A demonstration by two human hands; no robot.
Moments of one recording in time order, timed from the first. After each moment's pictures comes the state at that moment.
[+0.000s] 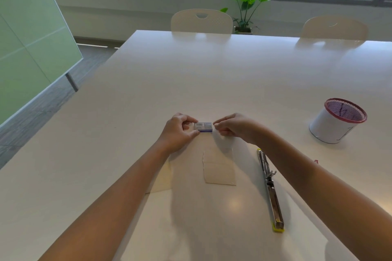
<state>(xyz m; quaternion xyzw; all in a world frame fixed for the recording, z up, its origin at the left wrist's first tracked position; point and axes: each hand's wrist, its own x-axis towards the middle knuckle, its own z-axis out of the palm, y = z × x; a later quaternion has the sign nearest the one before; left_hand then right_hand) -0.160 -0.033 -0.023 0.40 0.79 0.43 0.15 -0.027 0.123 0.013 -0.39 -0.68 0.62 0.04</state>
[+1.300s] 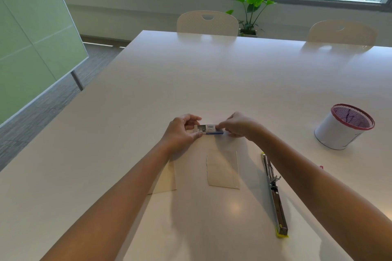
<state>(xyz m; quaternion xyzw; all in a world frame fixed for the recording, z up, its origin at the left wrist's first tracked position) -0.167 -0.035 -0.032 0.38 0.75 0.50 0.22 -0.048 0.128 0.017 -0.43 -0.79 0.44 -0.01</state>
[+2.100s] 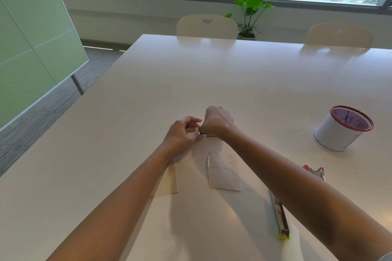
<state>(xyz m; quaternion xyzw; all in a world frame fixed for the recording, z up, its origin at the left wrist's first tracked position) -0.163 -0.037 -0.028 0.37 0.73 0.53 0.23 -0.088 0.073 0.043 -0.37 -0.92 0.15 -0.02</state>
